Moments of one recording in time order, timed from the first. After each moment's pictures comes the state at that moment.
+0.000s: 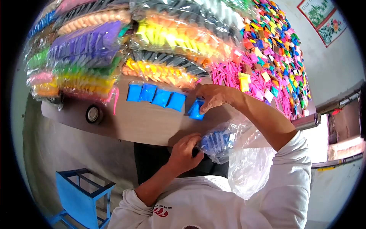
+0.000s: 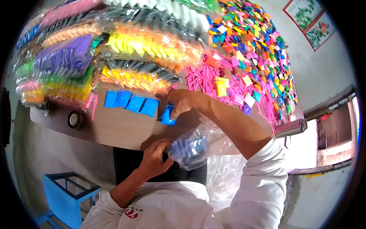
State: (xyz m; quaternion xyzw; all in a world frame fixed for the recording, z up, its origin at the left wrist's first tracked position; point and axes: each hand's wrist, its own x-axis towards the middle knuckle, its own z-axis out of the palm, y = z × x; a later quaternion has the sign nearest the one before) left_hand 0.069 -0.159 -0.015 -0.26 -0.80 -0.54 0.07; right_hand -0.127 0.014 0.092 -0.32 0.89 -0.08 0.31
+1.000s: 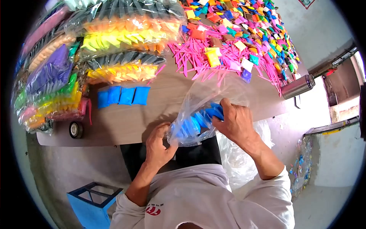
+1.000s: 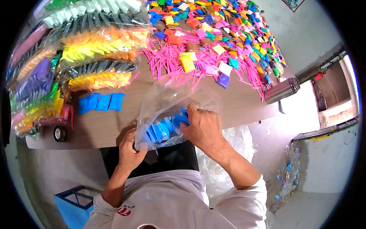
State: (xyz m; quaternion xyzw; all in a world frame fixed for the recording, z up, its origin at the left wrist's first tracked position) left_hand 0.068 -0.153 -0.019 -0.25 -0.81 -0.52 0.08; right_hand 0.085 0.100 0.096 -0.02 0.99 -0.08 -0.12
